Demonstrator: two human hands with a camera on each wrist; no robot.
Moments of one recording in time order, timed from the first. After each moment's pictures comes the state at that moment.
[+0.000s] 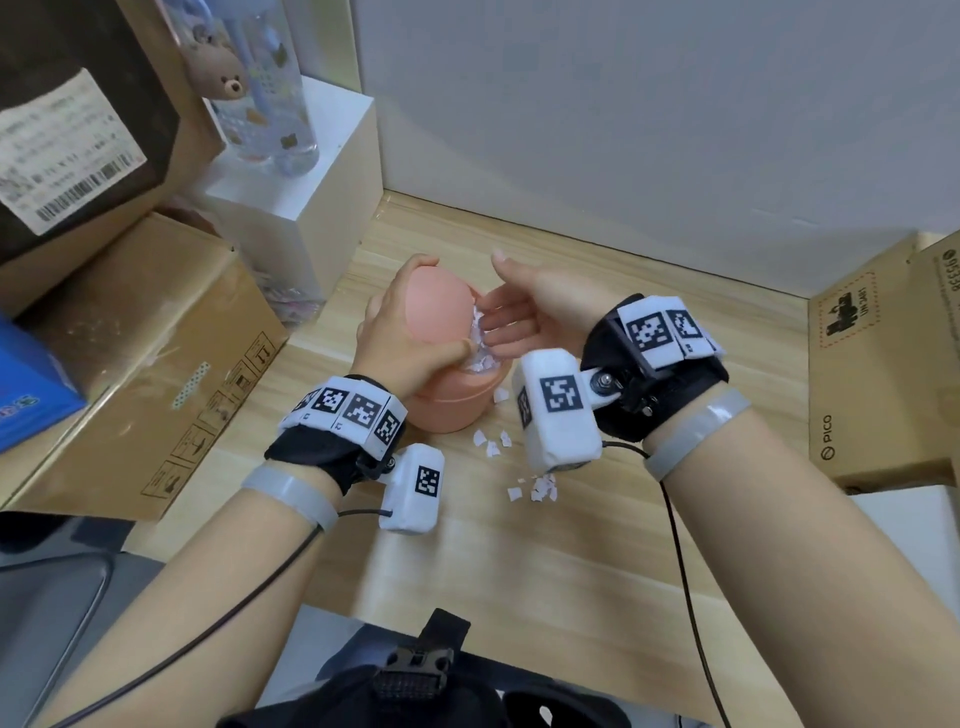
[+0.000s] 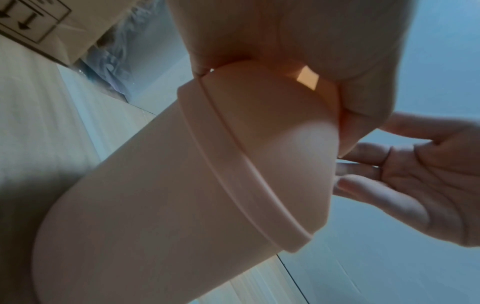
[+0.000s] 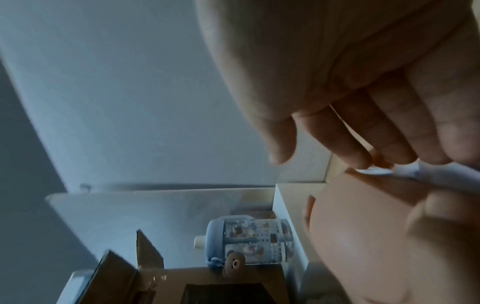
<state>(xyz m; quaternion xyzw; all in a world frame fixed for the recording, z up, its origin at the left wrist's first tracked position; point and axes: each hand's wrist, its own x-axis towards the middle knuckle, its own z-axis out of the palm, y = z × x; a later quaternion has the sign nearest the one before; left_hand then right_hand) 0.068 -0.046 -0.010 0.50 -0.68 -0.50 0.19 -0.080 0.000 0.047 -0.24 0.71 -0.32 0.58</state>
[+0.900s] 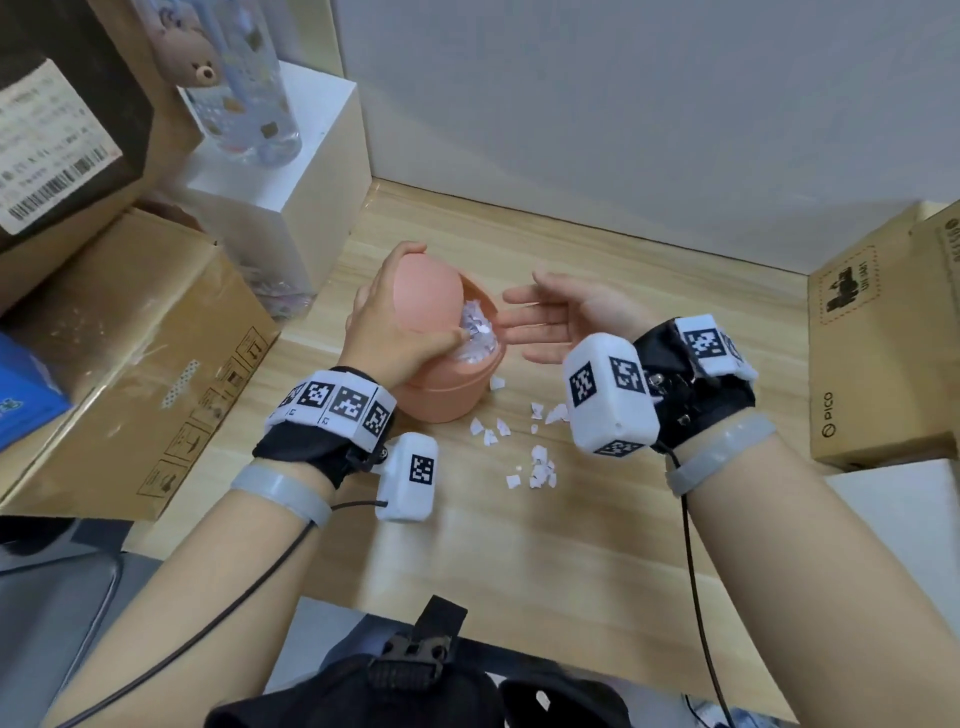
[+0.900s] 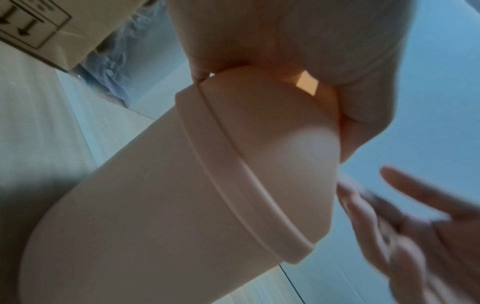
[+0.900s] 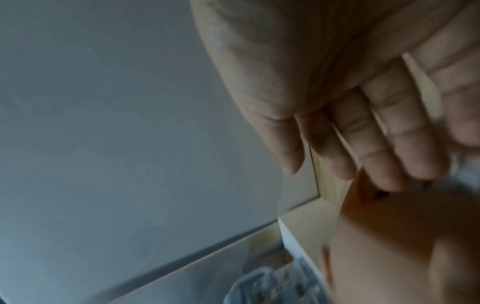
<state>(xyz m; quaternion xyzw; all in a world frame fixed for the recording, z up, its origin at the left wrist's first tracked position) 0.069 -0.050 -0.017 0.45 -0.71 -0.49 0.22 -0.111 0.038 0.025 -0.16 0.63 -0.42 0.63</state>
